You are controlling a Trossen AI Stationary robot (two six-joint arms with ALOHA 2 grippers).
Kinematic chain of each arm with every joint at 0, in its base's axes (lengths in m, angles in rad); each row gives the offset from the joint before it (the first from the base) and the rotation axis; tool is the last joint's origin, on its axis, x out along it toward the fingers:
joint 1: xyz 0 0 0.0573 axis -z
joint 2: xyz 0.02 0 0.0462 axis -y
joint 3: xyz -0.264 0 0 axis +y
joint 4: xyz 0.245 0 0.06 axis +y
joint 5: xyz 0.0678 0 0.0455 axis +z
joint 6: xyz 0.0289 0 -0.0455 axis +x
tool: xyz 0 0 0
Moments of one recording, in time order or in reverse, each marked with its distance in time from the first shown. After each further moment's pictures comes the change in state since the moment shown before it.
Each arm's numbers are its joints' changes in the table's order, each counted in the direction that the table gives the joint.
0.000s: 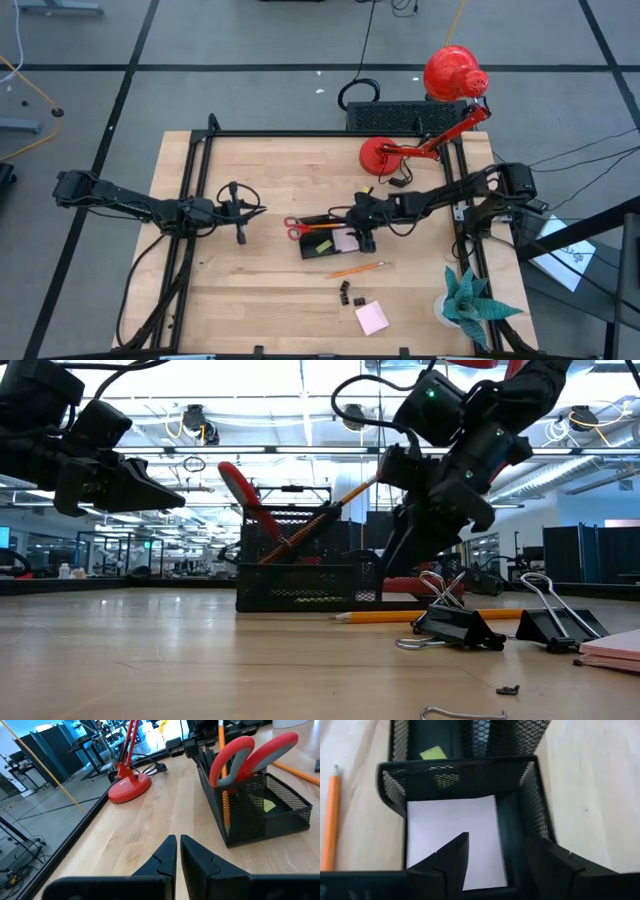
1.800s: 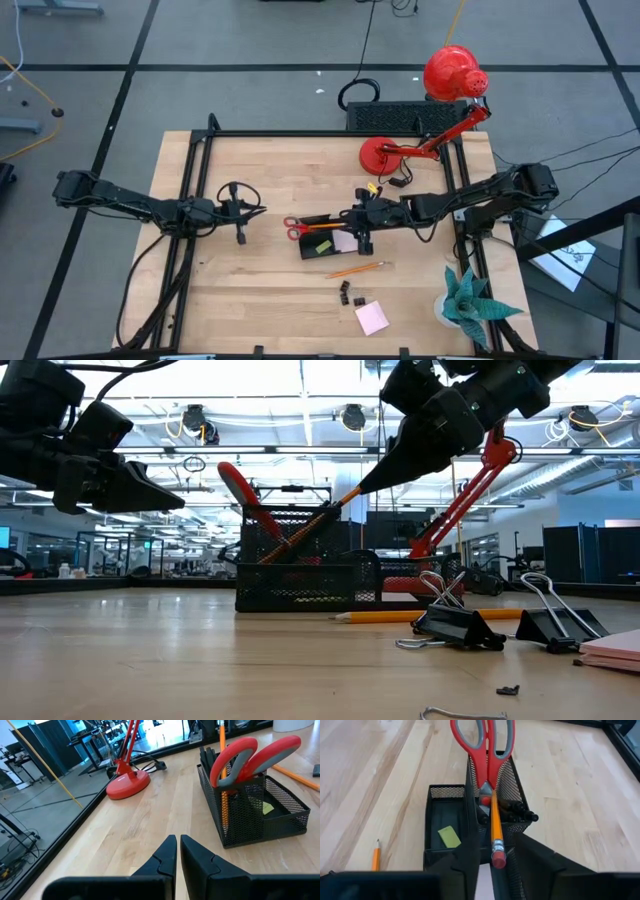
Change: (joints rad) left arm 0.000 0.000 0.000 0.010 -0.002 -0.049; right arm -0.102 0.171 -0.039 -0.052 -0.153 0.001
